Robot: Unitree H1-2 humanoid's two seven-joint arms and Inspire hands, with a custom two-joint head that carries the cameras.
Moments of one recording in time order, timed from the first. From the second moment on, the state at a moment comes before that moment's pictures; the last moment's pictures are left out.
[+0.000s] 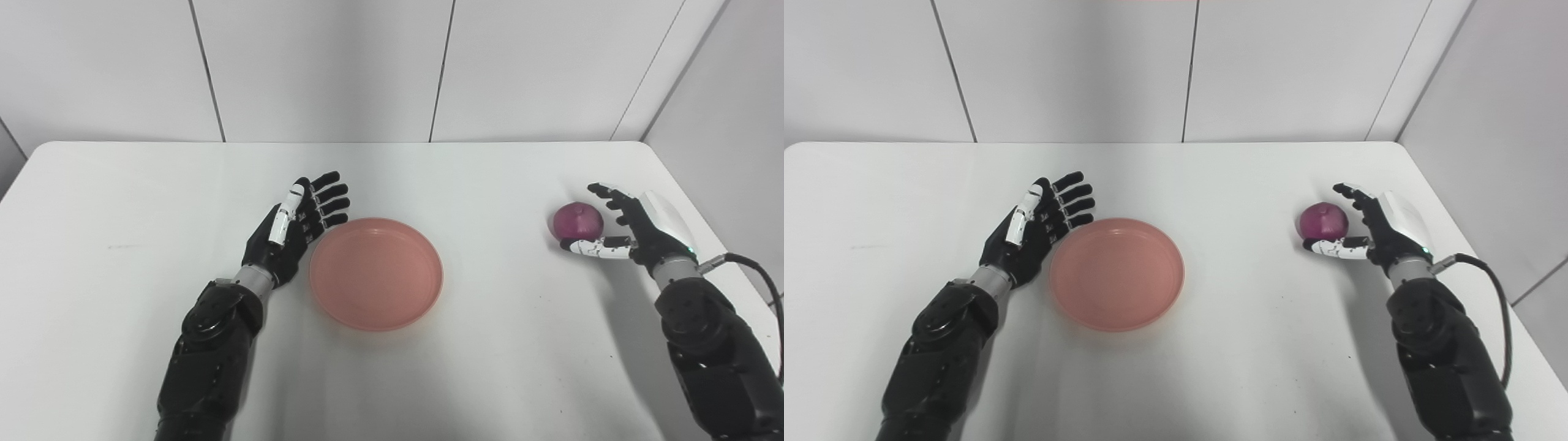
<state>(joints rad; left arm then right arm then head) -0.44 -0.02 0.02 0.40 -0.26 0.12 -0.31 -0.25 -0.56 -0.02 0.00 -0.57 0.35 0.18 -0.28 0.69</state>
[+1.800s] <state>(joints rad) -0.44 -0.01 0.02 0.40 -0.26 0.12 -0.32 -0.34 -0.57 0.03 0.16 -0.55 0.36 0.17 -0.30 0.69</state>
